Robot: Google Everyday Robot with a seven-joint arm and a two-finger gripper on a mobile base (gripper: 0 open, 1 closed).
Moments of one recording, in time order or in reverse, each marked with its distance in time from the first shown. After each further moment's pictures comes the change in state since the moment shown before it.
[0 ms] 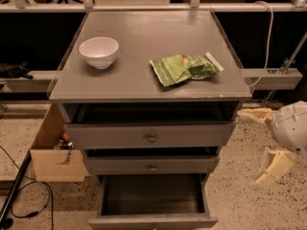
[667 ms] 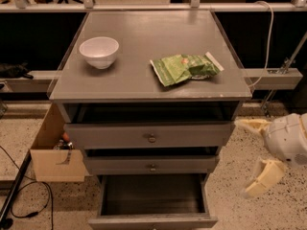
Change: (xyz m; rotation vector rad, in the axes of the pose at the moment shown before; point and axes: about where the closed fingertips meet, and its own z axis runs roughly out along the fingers) arm 0.010 0.011 0.022 -0.001 -0.018 0.082
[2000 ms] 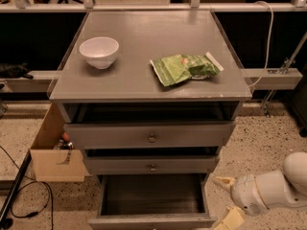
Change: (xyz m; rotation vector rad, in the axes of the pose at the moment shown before) arm 0.119 0.055 0.162 -0.190 -0.079 0.302
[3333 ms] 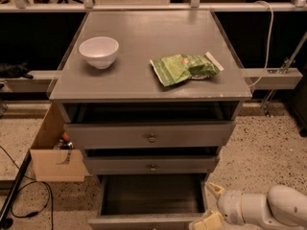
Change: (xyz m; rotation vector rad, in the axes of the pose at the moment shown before) arm 0.039 -0.053 0.077 0.159 -0.231 0.116
